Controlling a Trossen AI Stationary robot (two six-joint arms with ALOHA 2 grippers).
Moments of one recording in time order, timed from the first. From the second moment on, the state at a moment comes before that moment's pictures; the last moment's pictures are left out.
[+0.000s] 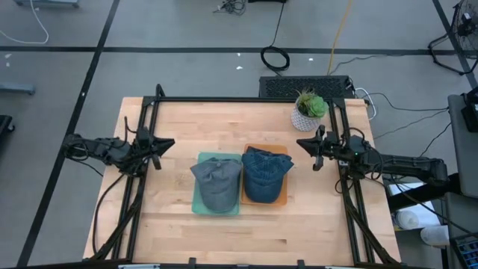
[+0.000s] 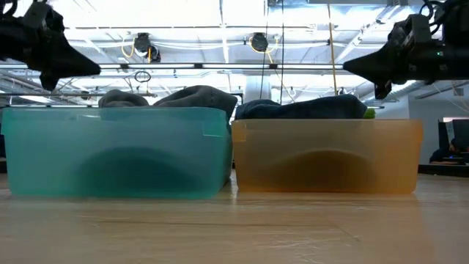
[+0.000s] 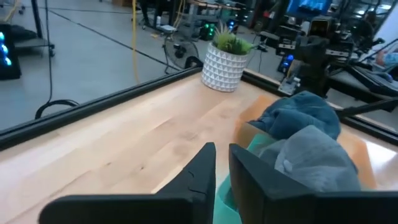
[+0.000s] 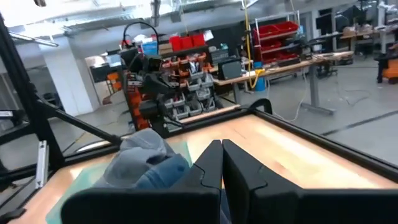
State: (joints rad) left arm -0.28 0.01 0.28 -0.51 -0.69 -0.43; right arm -0.22 0.30 0.02 0.39 0.00 0.23
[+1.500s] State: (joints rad) left arm -0.28 0.01 0.01 0.14 -0.06 0.00; right arm -0.22 0.30 0.02 0.39 0.08 0.25
